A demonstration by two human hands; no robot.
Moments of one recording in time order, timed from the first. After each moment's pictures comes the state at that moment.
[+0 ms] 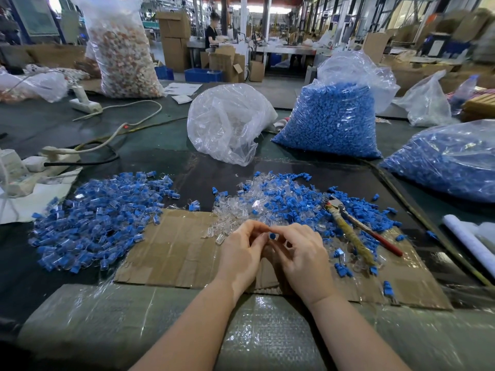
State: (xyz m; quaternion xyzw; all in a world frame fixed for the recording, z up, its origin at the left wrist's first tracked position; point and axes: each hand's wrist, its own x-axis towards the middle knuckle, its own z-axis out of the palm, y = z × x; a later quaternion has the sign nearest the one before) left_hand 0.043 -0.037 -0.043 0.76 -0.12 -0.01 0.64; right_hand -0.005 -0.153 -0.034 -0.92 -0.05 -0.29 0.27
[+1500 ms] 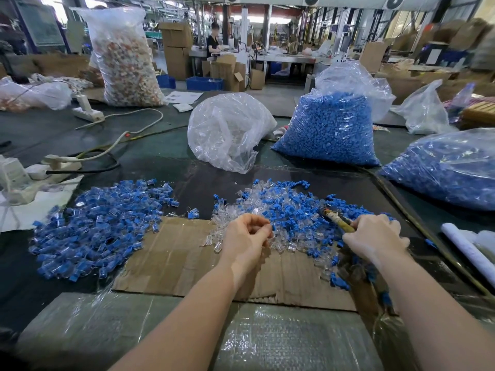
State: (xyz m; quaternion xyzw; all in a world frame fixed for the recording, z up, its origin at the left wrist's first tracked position) left_hand 0.053 -0.045 -0.008 0.73 -0.08 -0.08 0.68; right_hand 0.023 -0.259 0.015 -0.93 0.36 0.00 0.10
